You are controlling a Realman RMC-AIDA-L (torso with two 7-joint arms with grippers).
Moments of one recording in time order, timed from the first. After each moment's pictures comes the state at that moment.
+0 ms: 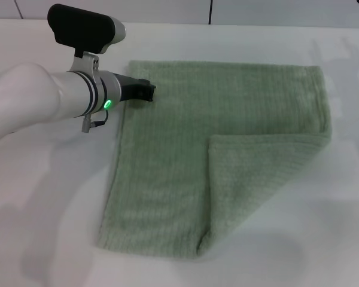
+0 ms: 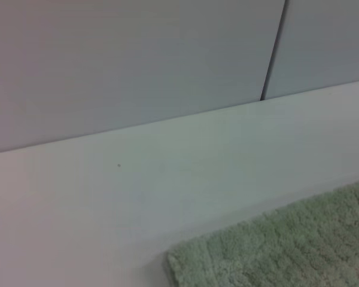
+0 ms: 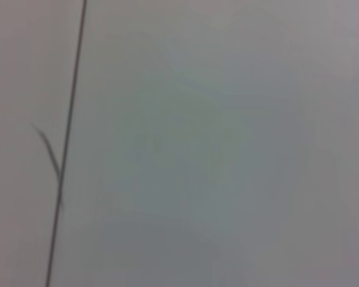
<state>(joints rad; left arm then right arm) -0.76 -2.08 1.79 0.52 2.04 0.25 -2.56 0.54 2.08 1.31 0.39 -2.61 -1.07 -0.02</state>
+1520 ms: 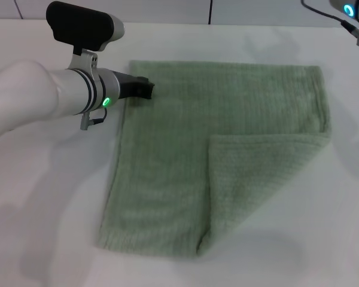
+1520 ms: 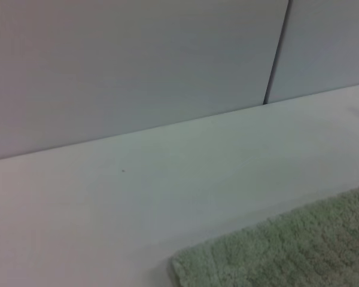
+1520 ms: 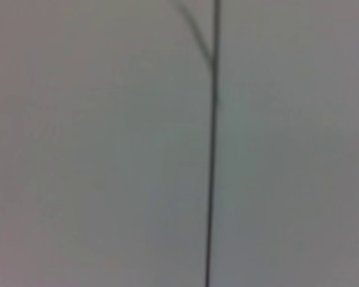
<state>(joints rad) -0.77 -2.07 1.78 0.52 2.05 0.26 -2.56 0.50 2.03 1.44 1.31 -2.76 0.31 -0.06</state>
